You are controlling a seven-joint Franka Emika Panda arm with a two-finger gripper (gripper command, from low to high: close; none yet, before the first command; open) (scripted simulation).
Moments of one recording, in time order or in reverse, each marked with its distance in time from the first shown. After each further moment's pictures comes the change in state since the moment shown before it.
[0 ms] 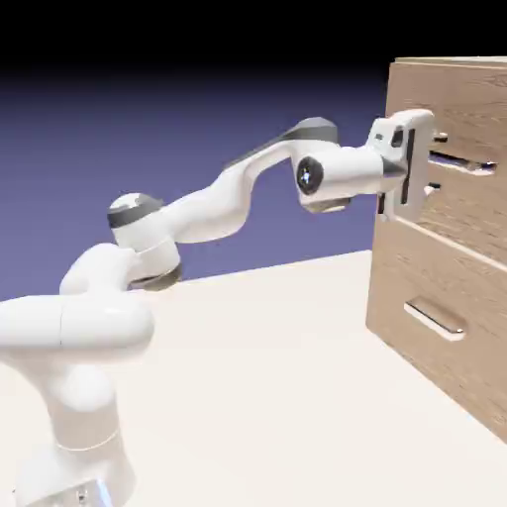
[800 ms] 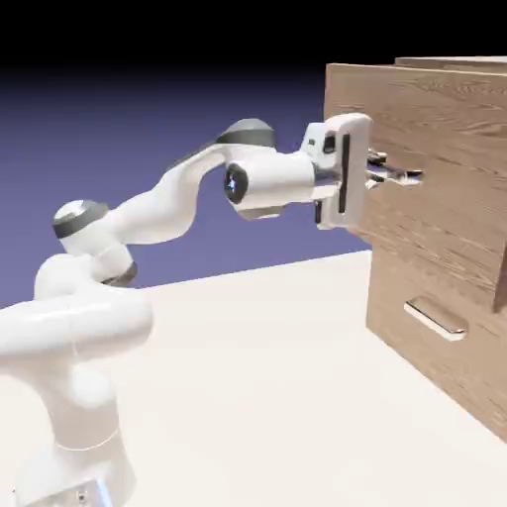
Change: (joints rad) arm 0.487 -0.091 -0.129 -0.674 -0.149 -0.194 -0.064
